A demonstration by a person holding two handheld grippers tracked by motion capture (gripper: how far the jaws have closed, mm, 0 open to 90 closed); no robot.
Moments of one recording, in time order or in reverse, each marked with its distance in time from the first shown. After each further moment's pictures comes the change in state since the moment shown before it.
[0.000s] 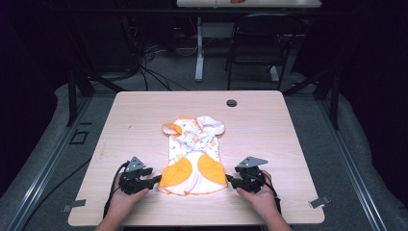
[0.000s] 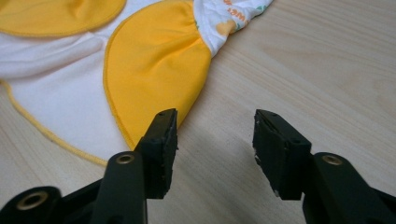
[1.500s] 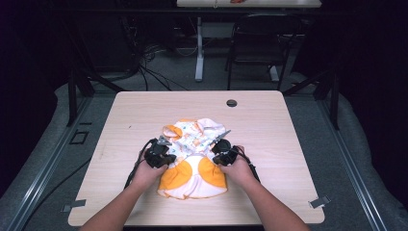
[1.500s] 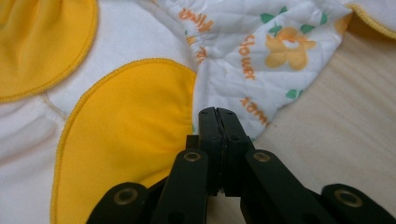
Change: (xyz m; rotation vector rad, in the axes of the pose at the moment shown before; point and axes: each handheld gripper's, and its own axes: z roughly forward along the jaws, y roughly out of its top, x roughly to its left) left arm -0.004 0.077 0.066 0.183 -0.029 0.095; right arm 0.005 0.089 0.068 0.325 0.041 -0.119
